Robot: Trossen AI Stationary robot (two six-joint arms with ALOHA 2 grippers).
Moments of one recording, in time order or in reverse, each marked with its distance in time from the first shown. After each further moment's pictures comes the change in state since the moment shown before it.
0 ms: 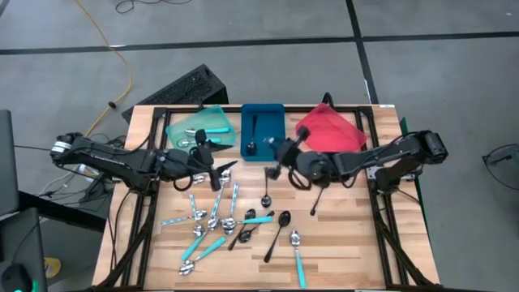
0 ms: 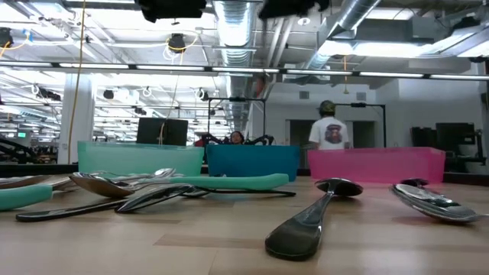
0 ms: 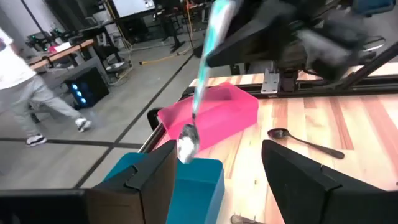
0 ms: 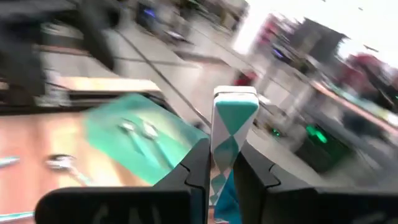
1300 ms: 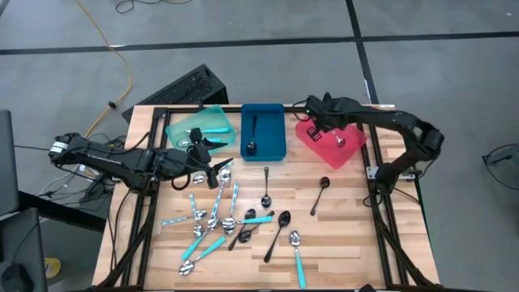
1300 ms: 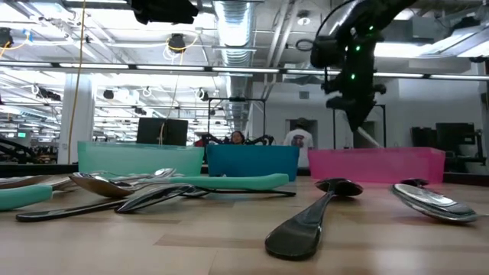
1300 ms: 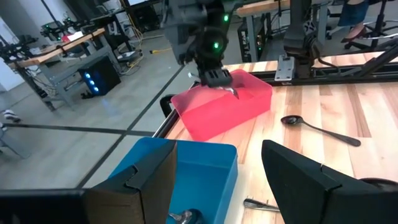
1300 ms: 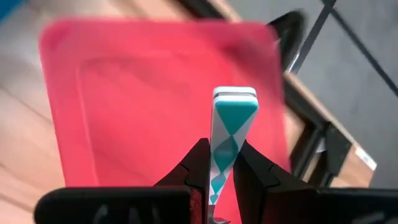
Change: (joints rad) left arm 0.000 -0.033 -0.001 -0.092 -0.051 -0.020; right arm -0.742 0.043 0.001 -1.057 -0.462 0.380
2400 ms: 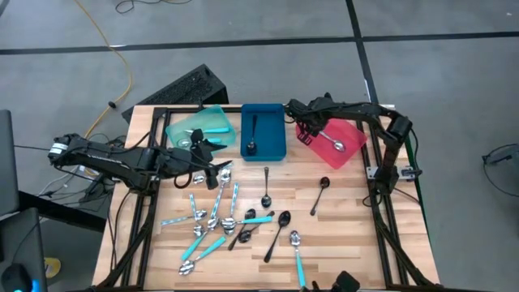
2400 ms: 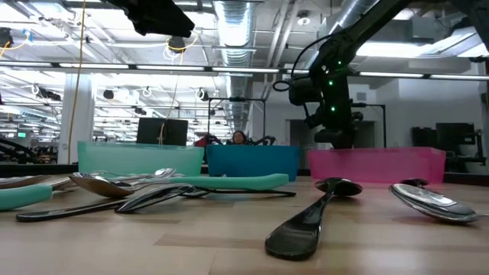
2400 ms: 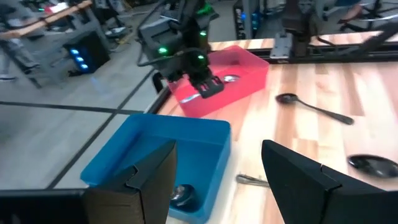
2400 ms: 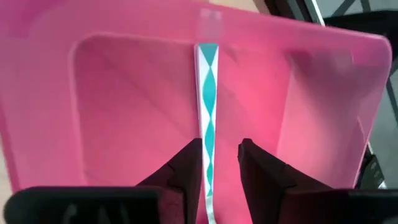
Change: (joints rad) left arm 0.034 0.001 0.000 -0.106 0.075 -0.073; right arm -0.016 0.299 0.120 0.007 -0.033 -0.139
